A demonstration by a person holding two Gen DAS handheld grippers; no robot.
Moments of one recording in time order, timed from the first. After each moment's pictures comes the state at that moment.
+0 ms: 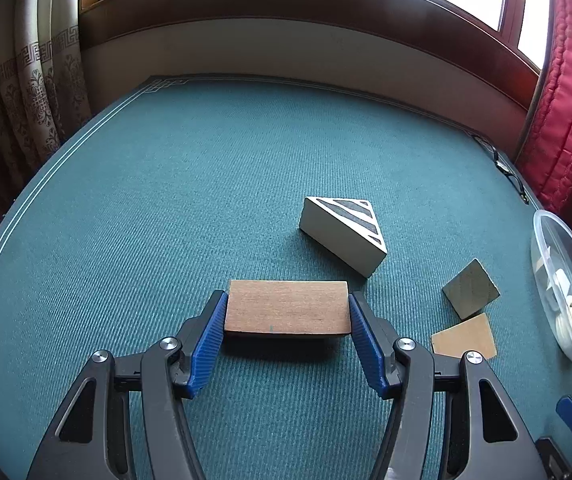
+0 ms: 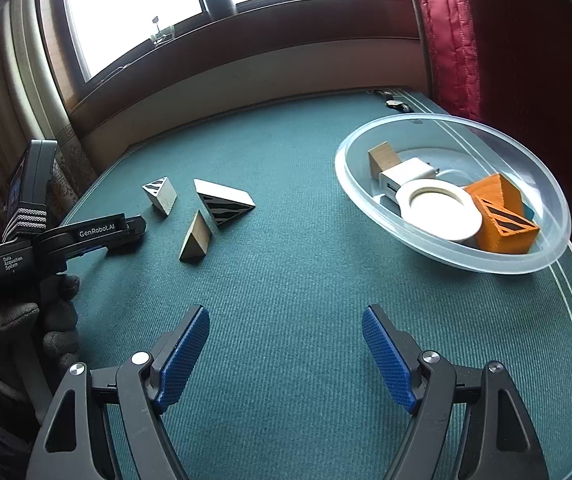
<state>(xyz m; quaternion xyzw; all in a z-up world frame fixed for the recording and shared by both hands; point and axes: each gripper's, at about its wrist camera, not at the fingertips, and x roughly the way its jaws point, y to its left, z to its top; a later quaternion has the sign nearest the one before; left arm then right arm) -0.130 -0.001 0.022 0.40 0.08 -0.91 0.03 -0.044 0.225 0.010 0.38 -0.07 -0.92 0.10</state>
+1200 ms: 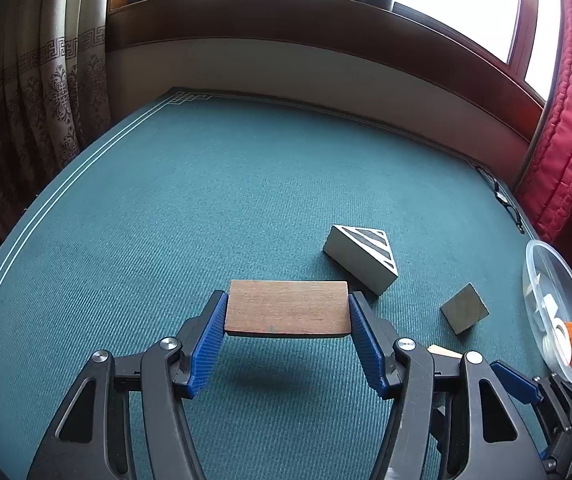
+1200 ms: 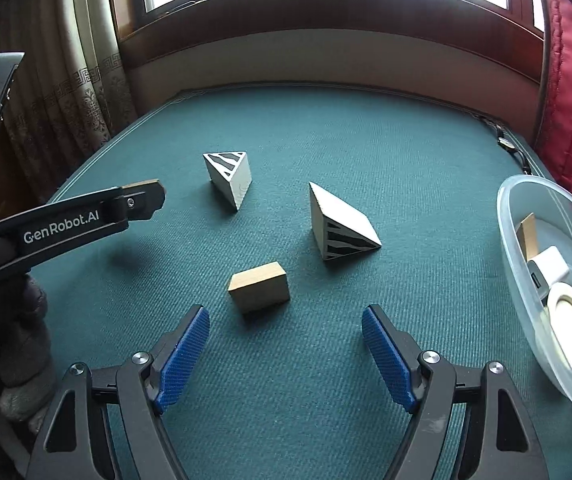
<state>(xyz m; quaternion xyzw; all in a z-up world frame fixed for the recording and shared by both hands) -0.112 -0.026 0.039 0.37 0.11 -0.92 0.04 -0.103 0.141 0.007 0.41 0.02 -0.89 0.17</state>
